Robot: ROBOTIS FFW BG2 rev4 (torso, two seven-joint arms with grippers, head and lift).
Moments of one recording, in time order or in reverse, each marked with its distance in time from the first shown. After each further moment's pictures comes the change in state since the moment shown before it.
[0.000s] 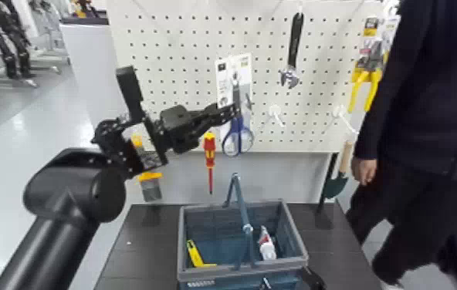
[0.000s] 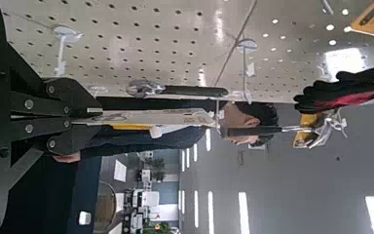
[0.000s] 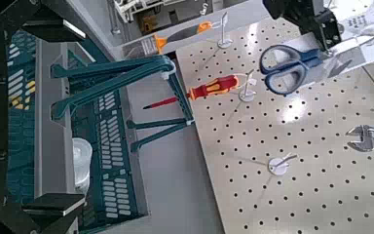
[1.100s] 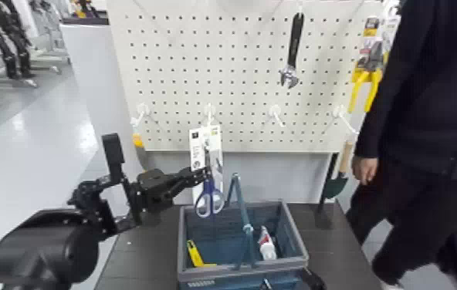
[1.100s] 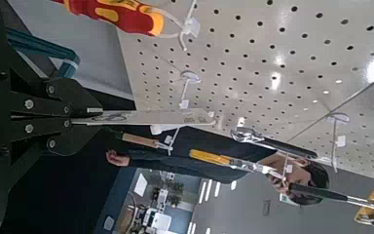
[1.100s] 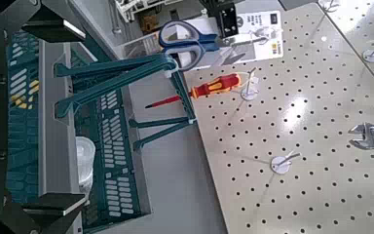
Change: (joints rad) left arm 0.214 0.021 0.112 -0.024 -0.053 0.133 -0.004; right arm 0.001 0.000 -0.004 0.002 -0.002 0.005 0.000
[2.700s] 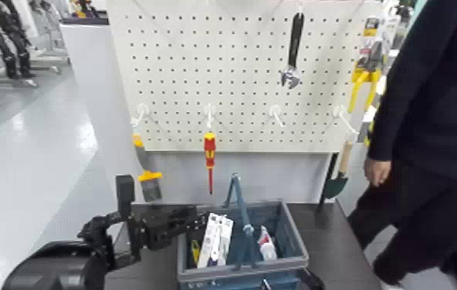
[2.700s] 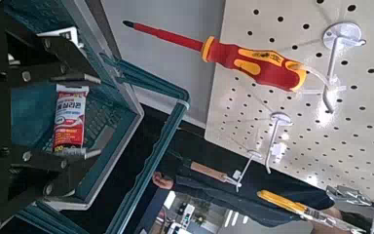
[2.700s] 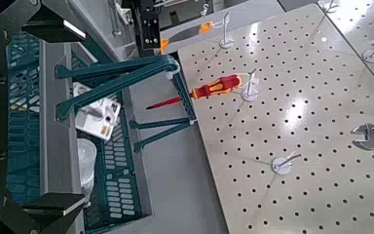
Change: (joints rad) left arm 0.008 -0.008 -0.026 0.234 -0.103 -0.061 -0.014; right arm -0.003 0.000 0.002 0.008 -0.005 -0.005 0.008
